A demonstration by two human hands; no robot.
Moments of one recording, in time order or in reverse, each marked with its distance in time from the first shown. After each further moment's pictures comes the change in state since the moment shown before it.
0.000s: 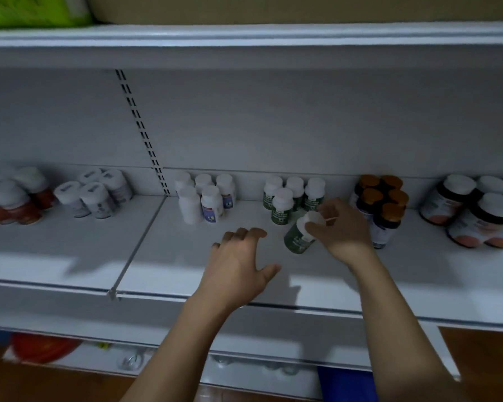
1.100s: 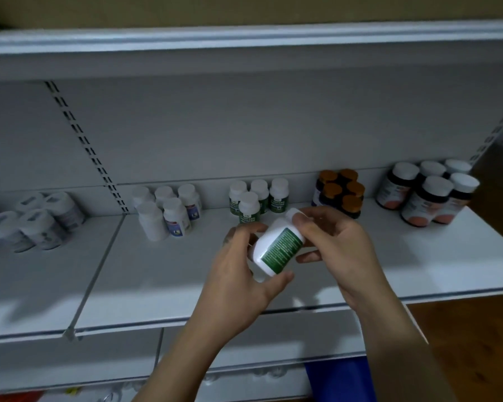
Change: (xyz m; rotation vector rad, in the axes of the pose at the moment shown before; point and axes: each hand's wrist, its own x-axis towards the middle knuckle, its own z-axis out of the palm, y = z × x) left_hand -0.012 0.036 -0.003 -0.596 0.067 0.177; right_hand -0.071 -0.031 -0.036 0.675 0.066 0.037
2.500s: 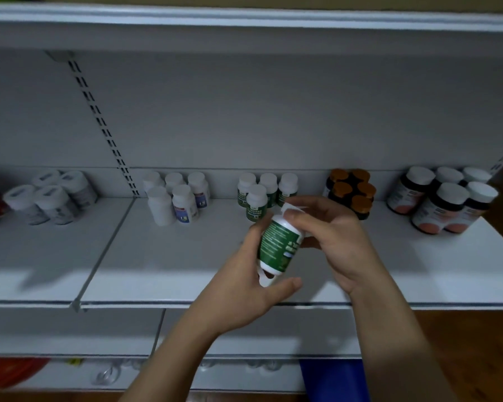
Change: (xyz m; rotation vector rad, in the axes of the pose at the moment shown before) left_hand -0.007 -0.005 0.005 -0.112 -0.169 -0.015; right_hand 0.012 -0.006 0.005 0.088 -0.210 0.059
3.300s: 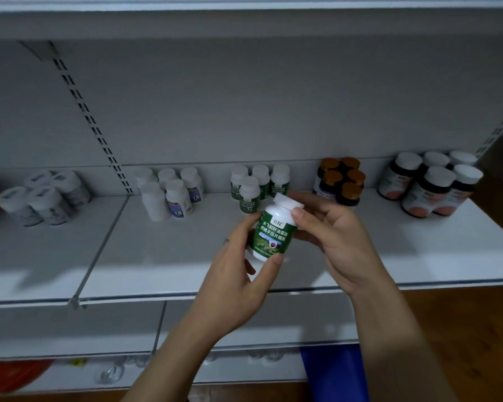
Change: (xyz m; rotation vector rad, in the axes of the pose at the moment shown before) left_hand -0.019 -0.002 0.013 0.074 0.187 0.084; right_hand -0.020 0.014 -0.012 0.150 -0.014 -0.048
